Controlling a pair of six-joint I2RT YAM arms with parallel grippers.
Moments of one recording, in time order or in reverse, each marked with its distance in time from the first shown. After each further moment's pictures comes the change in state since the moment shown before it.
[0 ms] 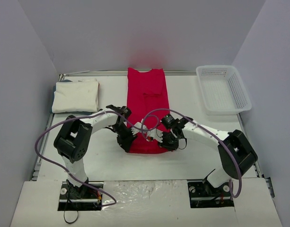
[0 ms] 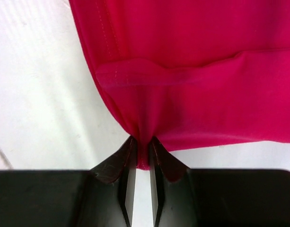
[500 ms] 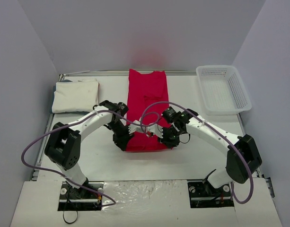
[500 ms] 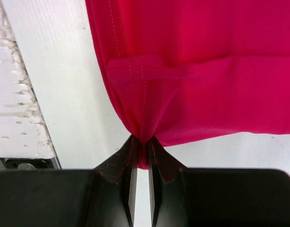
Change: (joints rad) left arm 0.001 -0.134 0.064 -0.213 -0.014 0.108; right arm -0.001 -0.062 0.178 -0.249 -0.087 -0.031
